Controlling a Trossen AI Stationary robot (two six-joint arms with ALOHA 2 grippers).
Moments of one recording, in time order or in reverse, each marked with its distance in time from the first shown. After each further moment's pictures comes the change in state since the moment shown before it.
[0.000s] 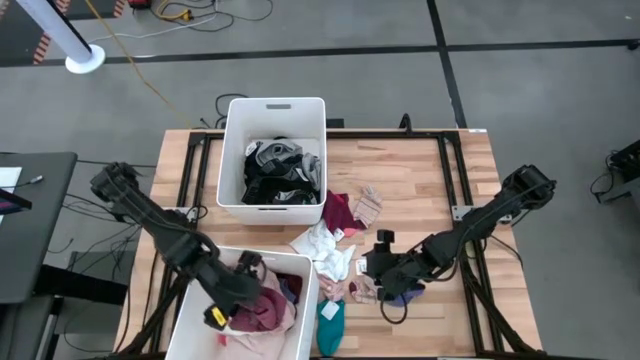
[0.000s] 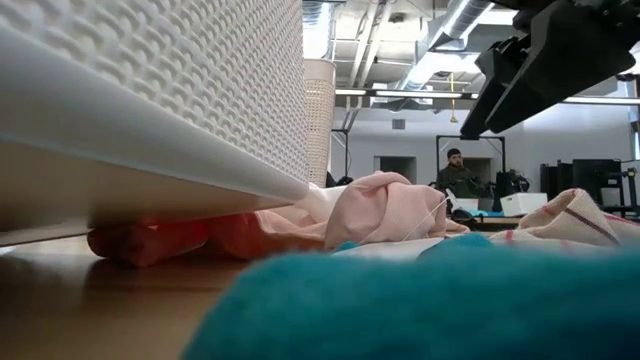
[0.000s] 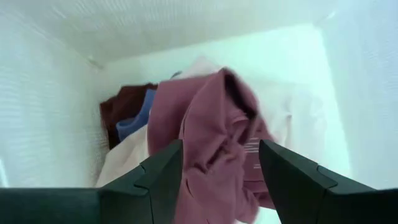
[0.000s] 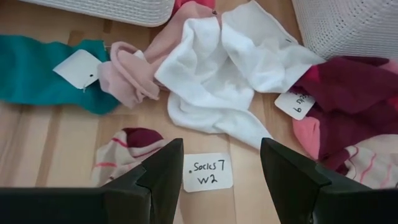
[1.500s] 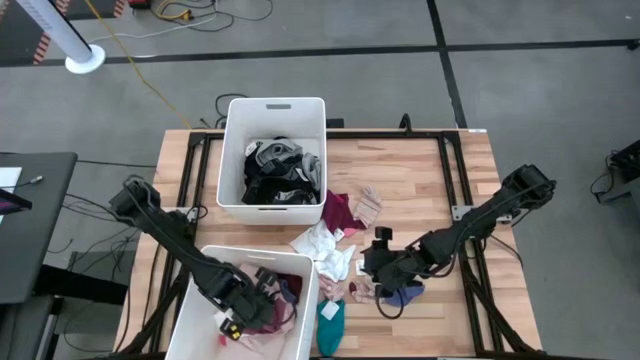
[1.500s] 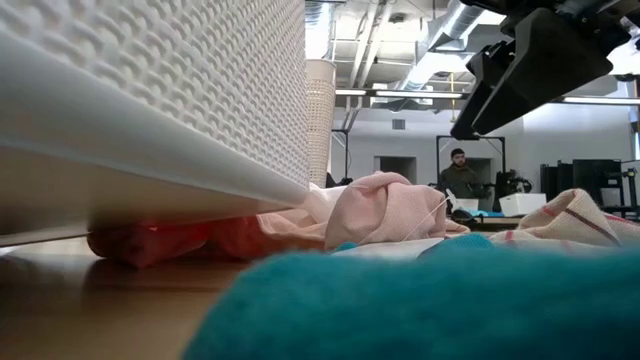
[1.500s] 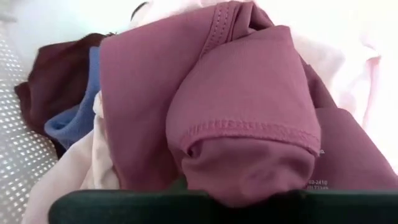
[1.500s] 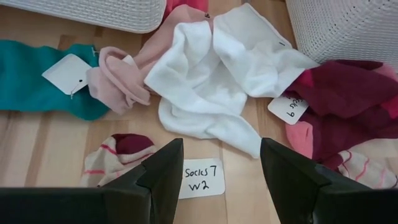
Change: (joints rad) left arm -0.017 0.295 -0.043 0.046 0.015 0.147; right arm -0.032 0.000 0.000 0.013 -0.011 -0.028
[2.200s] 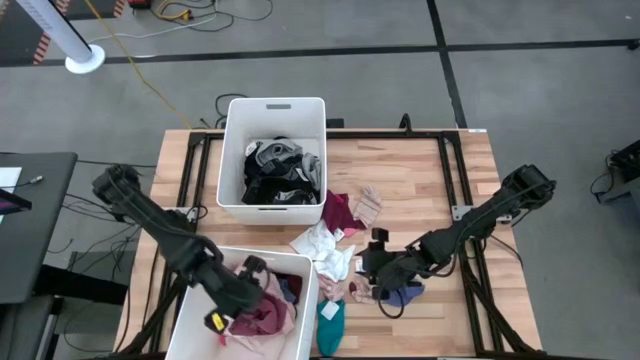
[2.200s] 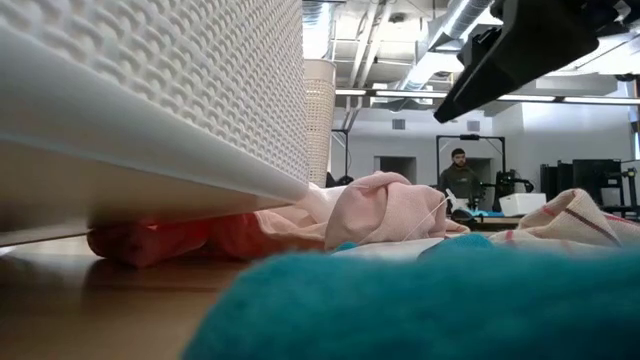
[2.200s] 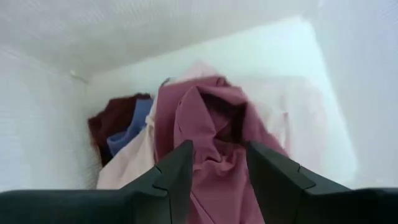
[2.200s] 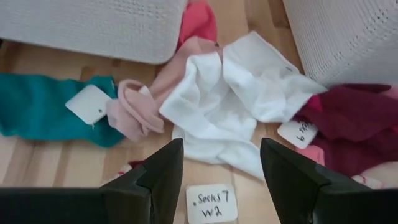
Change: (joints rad) left arm 0.009 -0.266 0.034 -0.006 0.001 -0.059; right arm 0.002 0.004 0.000 0.105 -0.005 -0.021
